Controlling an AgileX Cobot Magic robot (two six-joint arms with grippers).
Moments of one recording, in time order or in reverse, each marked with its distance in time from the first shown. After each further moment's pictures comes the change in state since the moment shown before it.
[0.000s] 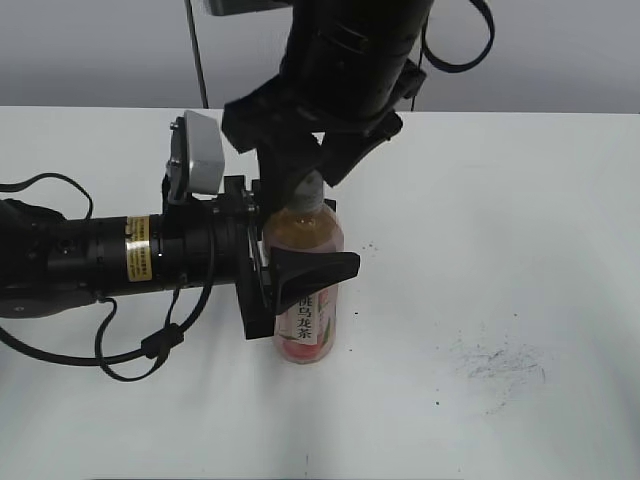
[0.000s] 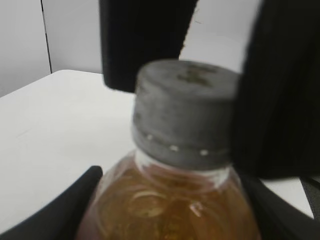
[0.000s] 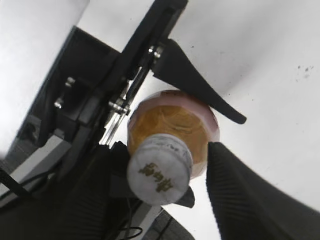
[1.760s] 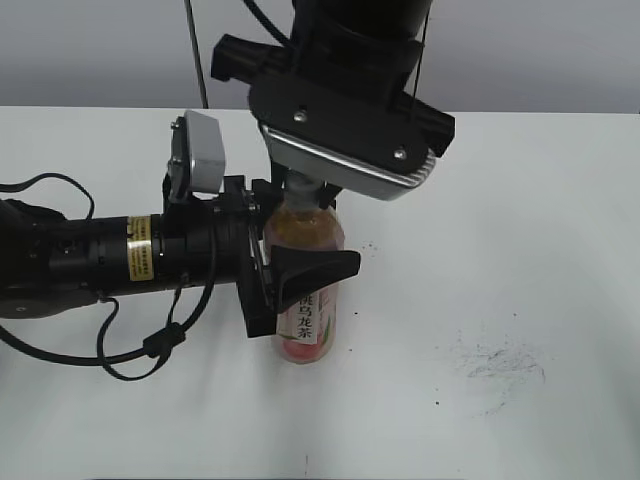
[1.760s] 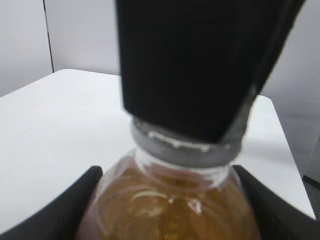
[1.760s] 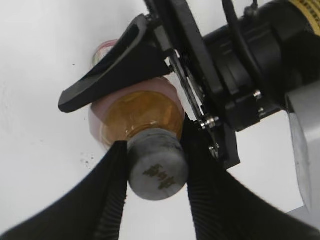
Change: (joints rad) left arm -0.002 0.000 0.000 -0.007 0.004 -0.001; right arm 0.002 0.000 0.000 -0.035 0.001 -2.223
